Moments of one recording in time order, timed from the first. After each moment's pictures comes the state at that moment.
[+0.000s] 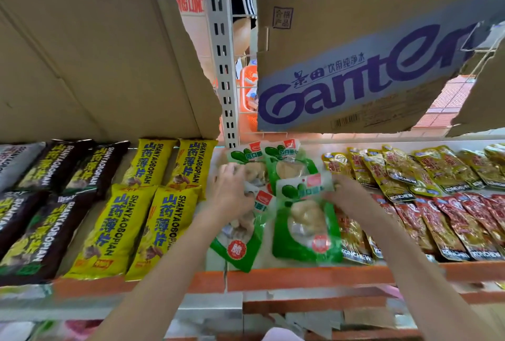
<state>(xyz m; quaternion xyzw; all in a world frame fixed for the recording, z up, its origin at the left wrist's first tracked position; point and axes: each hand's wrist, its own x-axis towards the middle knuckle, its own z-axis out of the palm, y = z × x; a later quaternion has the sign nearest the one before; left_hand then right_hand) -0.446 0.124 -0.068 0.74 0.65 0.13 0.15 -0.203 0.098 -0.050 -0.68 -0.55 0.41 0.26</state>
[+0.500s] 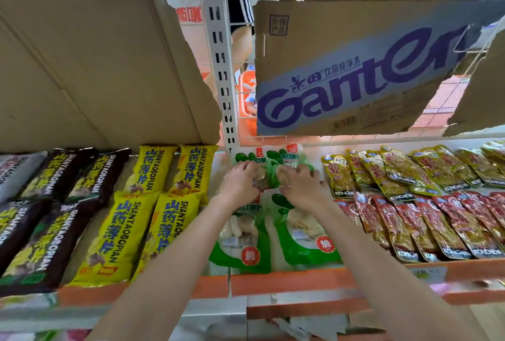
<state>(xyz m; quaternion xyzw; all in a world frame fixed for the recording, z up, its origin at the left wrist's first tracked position) -0.432 0.162 -0.077 0.76 0.62 0.07 0.17 -0.271 0.143 -0.074 -0.70 -0.68 0.20 0.03</state>
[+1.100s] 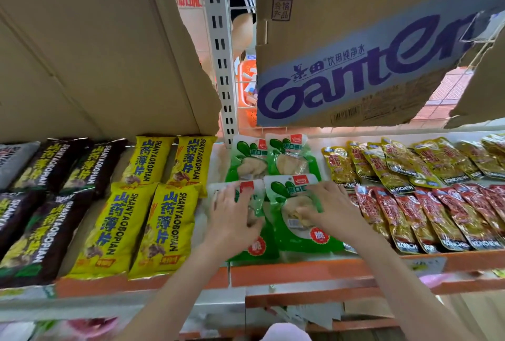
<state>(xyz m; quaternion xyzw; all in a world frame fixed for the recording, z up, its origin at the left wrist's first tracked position) -0.450 0.070 -0.093 0.76 0.62 0.15 0.15 -0.232 0.075 -0.069 -0.67 -0.70 0.22 0.09</state>
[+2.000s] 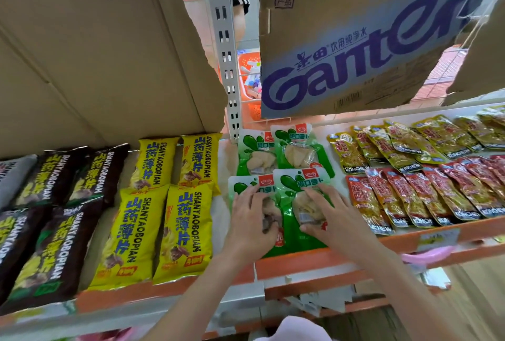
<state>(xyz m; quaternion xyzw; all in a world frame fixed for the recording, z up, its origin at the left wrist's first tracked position) -0.461 0.055 -0.107 0.77 0.55 0.25 0.23 -0.261 0.033 -0.092 -0.67 -0.72 0.16 0.07</state>
